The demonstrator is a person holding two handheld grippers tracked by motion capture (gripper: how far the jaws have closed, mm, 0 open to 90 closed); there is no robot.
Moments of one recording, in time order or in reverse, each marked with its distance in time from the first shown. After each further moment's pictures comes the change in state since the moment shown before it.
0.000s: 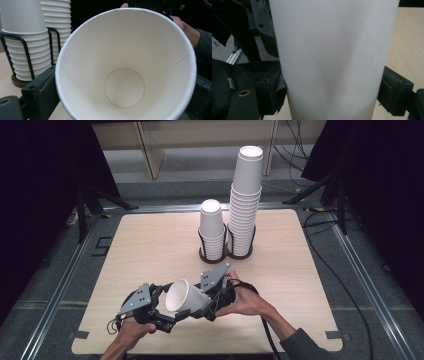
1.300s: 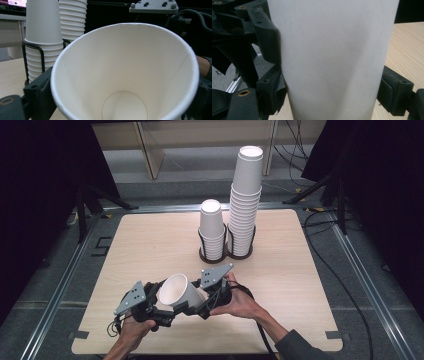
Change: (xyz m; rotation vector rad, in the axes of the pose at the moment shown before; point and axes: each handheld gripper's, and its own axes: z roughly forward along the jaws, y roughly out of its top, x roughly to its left) left arm 0.002 0.001 -0.002 -0.097 0.070 -0.040; right arm -0.005 -0.007 0.013 -0.178 -0.015 0.065
